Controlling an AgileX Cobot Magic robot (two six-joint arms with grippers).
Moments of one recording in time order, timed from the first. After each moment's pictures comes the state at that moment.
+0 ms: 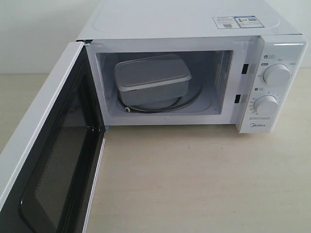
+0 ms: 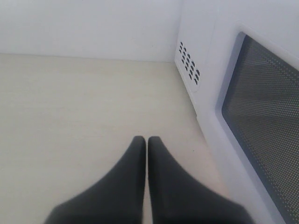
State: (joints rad) left arm 0.07 0.00 0.00 -0.12 0.31 0.03; right arm -0.02 0.00 0.00 -0.03 0.34 0.15
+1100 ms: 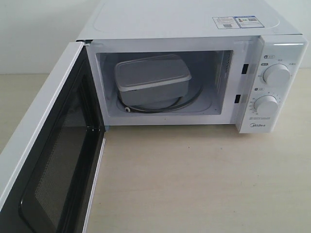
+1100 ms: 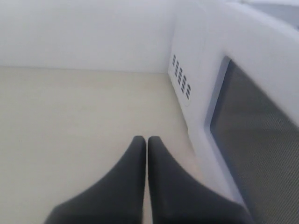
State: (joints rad) left arm 0.07 0.00 -0.13 -0.13 0.42 0.04; right arm -0.02 0.00 0.00 -0.03 0.34 0.16
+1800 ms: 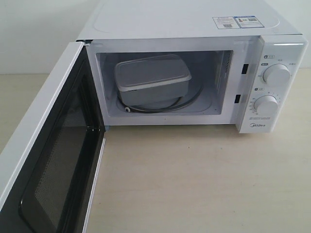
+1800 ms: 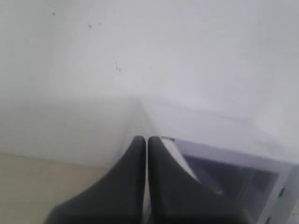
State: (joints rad) left arm 0.07 0.00 -0.36 -0.38 0.32 0.04; right arm -0.02 0.00 0.00 -0.03 0.34 0.16
